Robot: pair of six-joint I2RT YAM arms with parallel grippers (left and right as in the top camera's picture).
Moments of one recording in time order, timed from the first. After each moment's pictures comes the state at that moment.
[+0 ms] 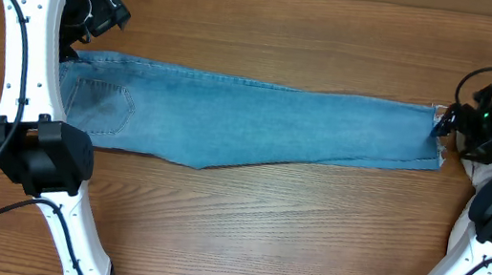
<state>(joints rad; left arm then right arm) 0.17 2.21 2.46 -1.62 0.06 -0.62 -0.43 2.27 1.87 -1.28 -0.23 -0.05</state>
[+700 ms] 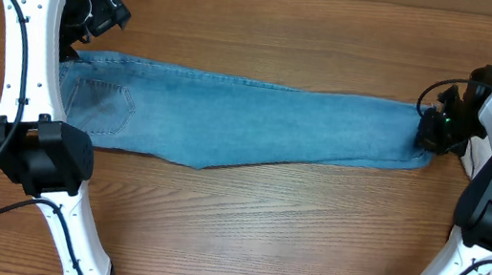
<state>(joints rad) 0.17 2.21 2.46 -1.62 0.07 -0.62 -0.31 2.20 1.63 -1.02 -0.17 0.00</state>
